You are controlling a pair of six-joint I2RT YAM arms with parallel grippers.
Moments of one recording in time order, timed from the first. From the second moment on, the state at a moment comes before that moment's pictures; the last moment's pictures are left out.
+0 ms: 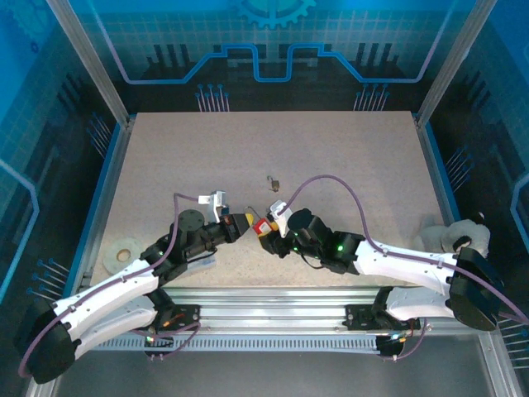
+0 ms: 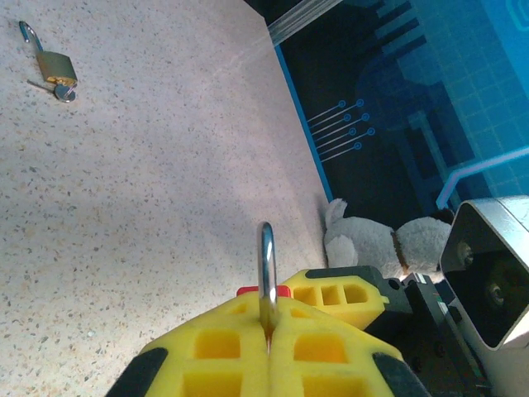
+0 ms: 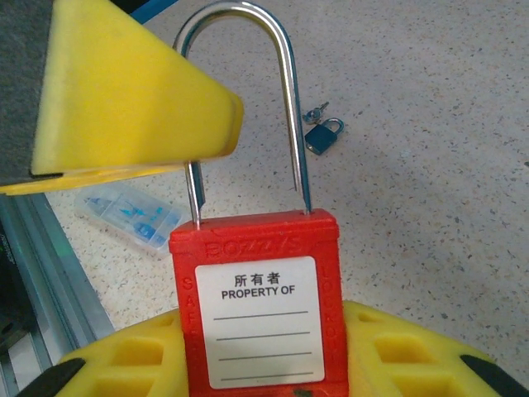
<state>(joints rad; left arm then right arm) -0.70 0.84 0.42 0.15 0.17 -0.96 1.02 1.21 0.70 -0.05 0.08 0.29</state>
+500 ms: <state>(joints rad) -0.75 0.85 0.40 0.20 0.09 -0.98 1.02 1.22 0.76 -0.15 0.09 0.29</state>
